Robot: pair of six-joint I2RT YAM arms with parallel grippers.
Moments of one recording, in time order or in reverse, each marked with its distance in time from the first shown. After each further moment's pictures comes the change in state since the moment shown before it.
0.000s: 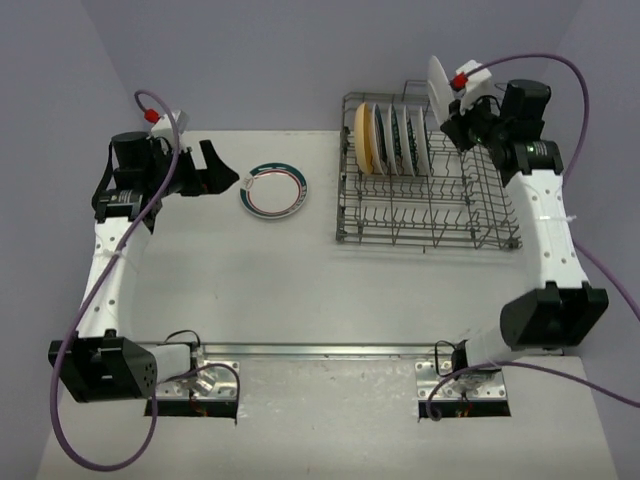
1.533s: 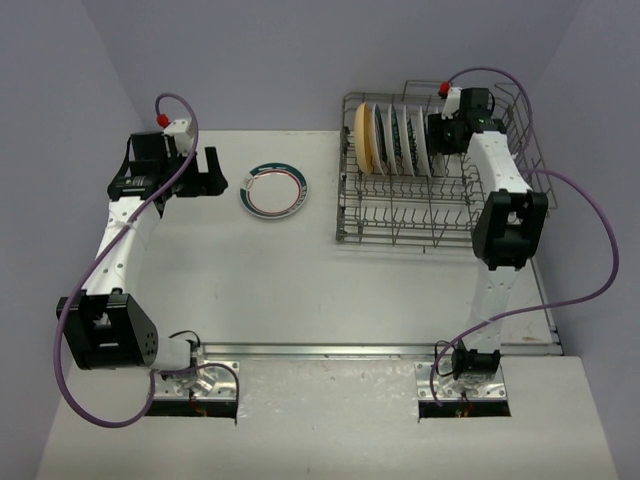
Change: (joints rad) left arm 0.000 0.193 0.010 -0.030 -0.303 0.167; right arm -0.085 0.748 0.442 -0.119 0.273 0.409
